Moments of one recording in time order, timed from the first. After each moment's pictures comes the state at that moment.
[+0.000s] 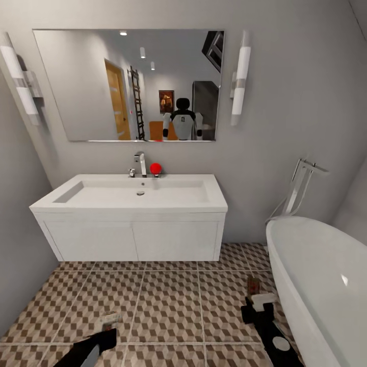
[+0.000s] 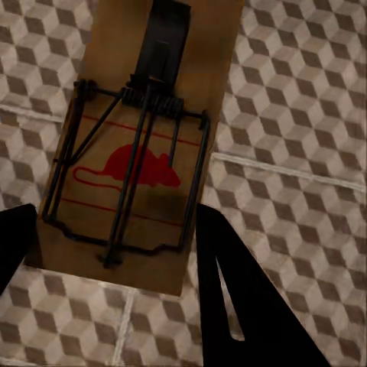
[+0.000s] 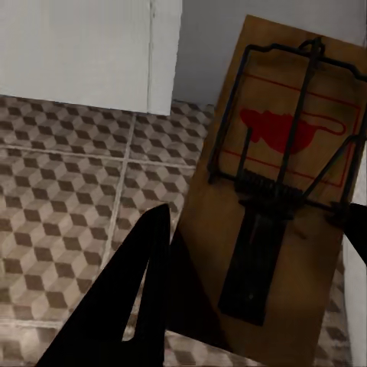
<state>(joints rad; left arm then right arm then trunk) -0.42 0.10 -0.14 -0.44 0.37 0.19 0.09 -0.21 -0.04 0.04 -0.98 0.07 0.01 -0.03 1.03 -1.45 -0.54</state>
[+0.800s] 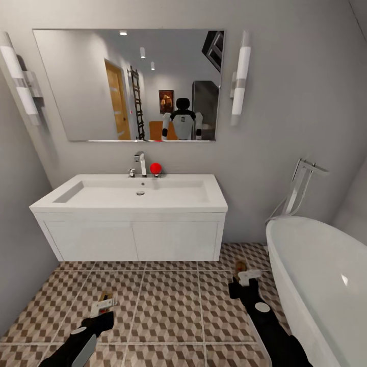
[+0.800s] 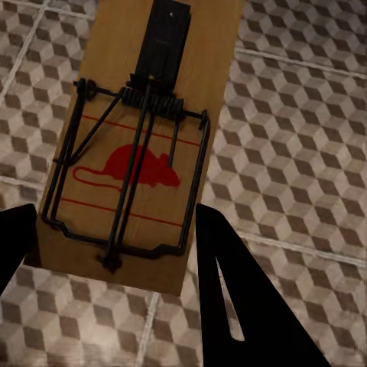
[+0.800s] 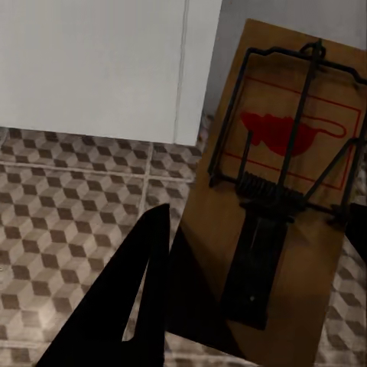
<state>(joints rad) -0.43 0.13 -0.14 -0.51 0.38 0.09 0.11 -0.37 0.02 0.06 -0.95 0.07 0.16 -0.03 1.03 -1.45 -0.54</state>
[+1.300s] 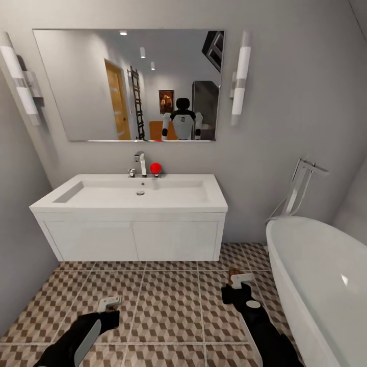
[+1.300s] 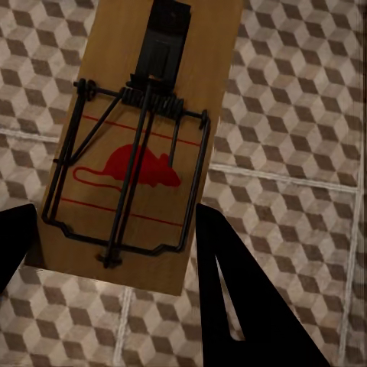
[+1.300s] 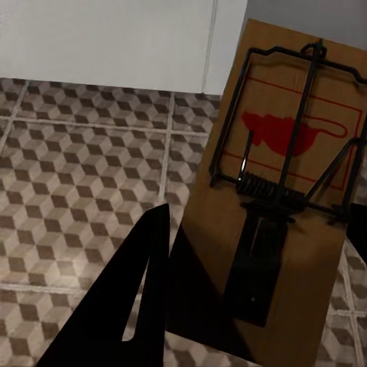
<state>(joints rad) -0.43 0.13 -0.15 -0.67 0.38 0.46 0.11 -0.37 0.07 0.06 -0.97 0.07 0.33 -0.03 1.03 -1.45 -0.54</state>
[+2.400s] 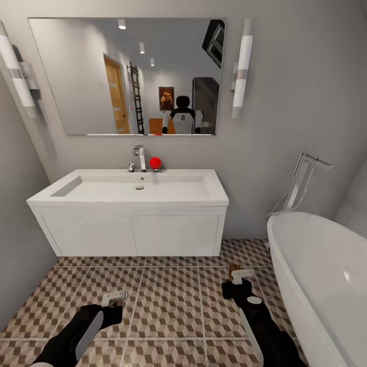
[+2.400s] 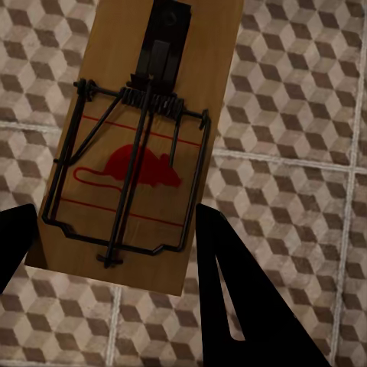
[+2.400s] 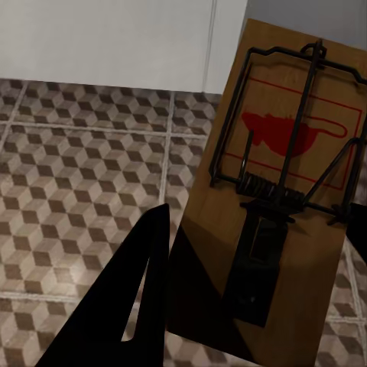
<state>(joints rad) -0.43 0.13 -0.15 -0.78 0.38 0.60 0.11 -0.37 0.07 0.06 -1.02 0.07 0.35 -0.03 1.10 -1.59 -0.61</state>
